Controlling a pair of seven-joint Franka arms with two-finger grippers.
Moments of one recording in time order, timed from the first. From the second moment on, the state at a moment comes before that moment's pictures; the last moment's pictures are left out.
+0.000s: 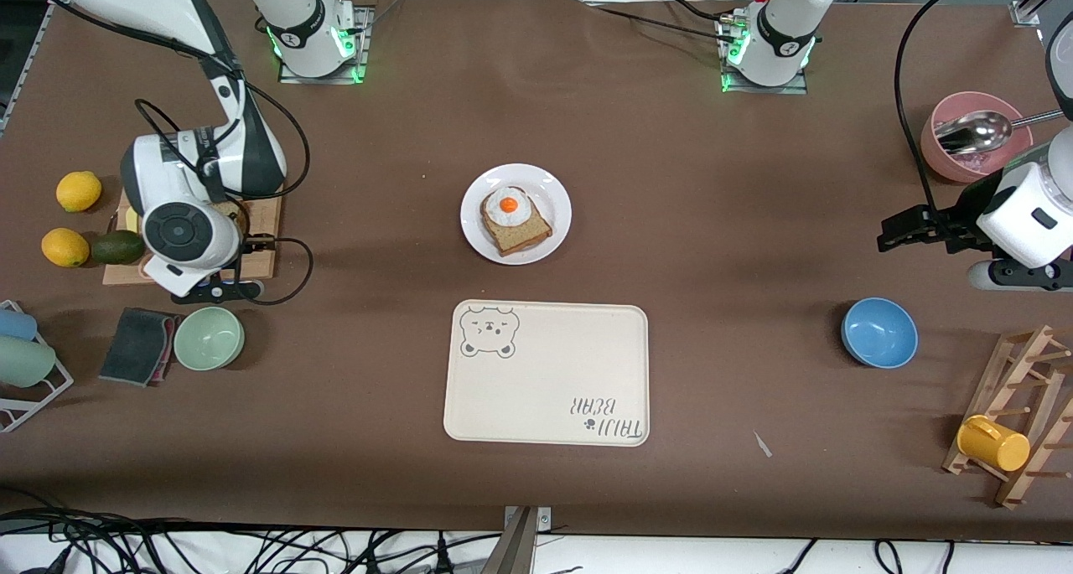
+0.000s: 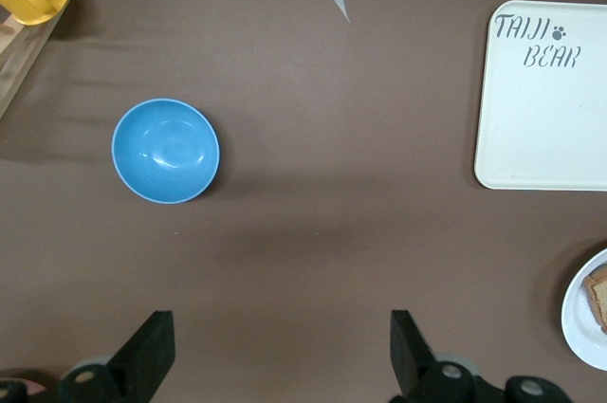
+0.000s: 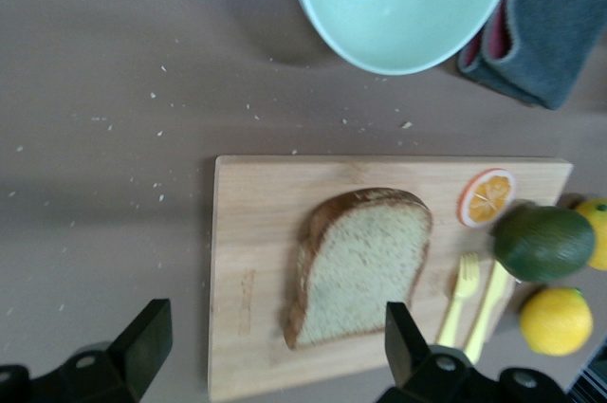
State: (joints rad) left arm -0.11 0.24 0.12 -1.42 -0.09 1.58 -0.01; right arm 0.19 0.36 -0.10 -1.98 -0.36 2.01 0.17
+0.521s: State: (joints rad) left arm -0.11 0.24 0.12 -1.42 -0.10 1.58 -0.01; right arm 0.19 0.37 -0.16 -2.12 -0.42 2.14 0.22
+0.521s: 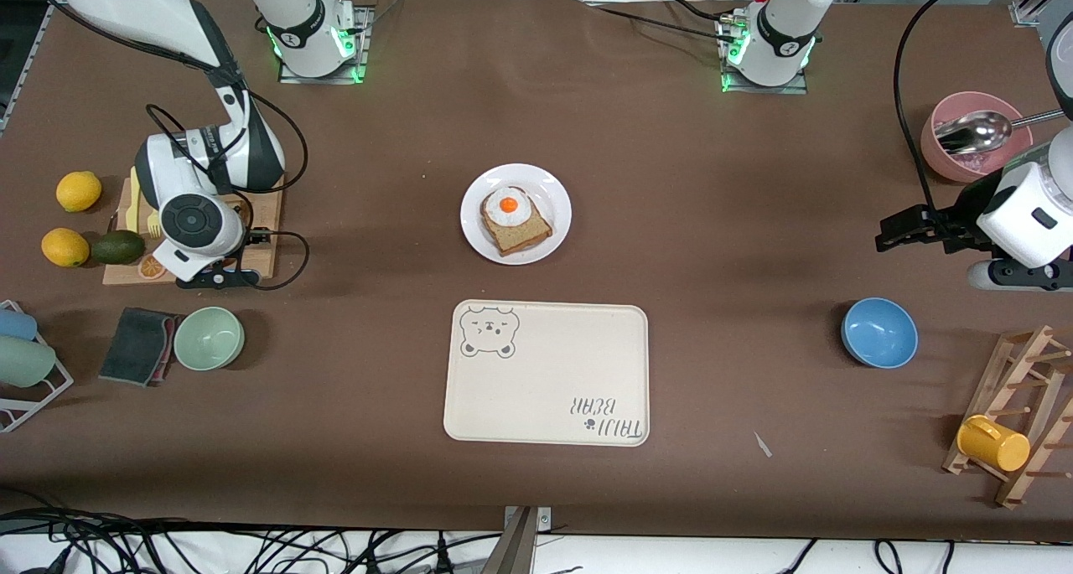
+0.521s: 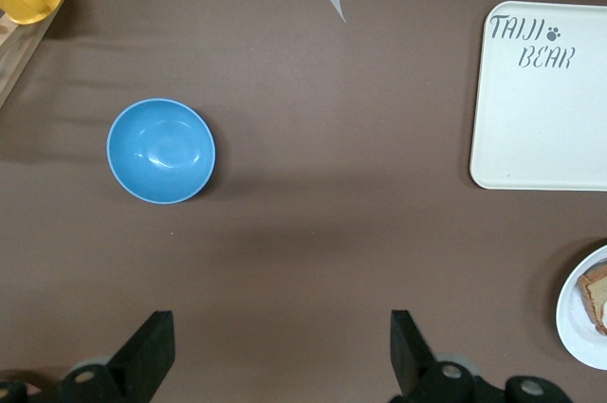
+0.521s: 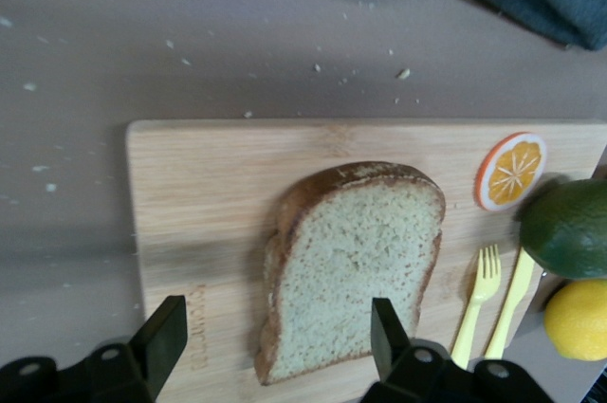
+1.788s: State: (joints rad) left arm -0.11 0.24 0.12 -1.42 -0.10 1.58 -0.01; right arm 0.19 0.44 -0.17 -2.04 -0.42 2.00 0.22
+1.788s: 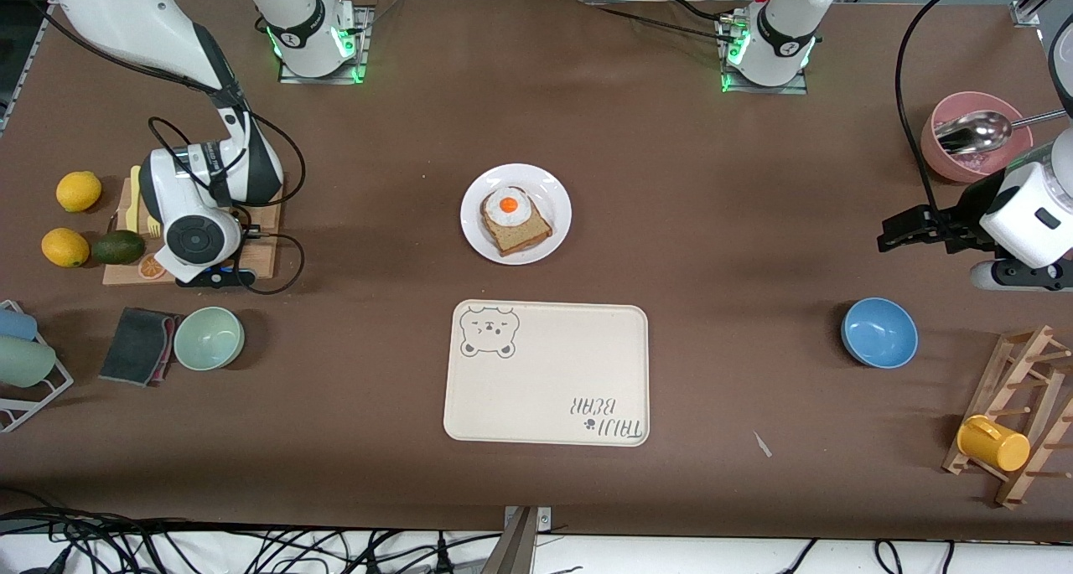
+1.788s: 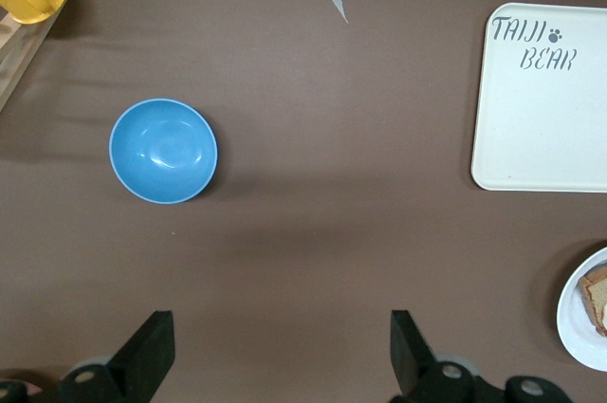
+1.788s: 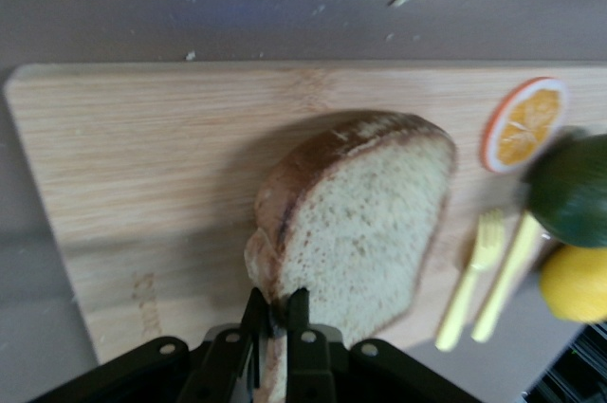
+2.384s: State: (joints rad) left arm -0.11 0.24 0.12 -1.42 -0.10 1.58 -0.01; right arm 0.30 0.46 -0.12 -1.82 -0.35 1.77 0.23
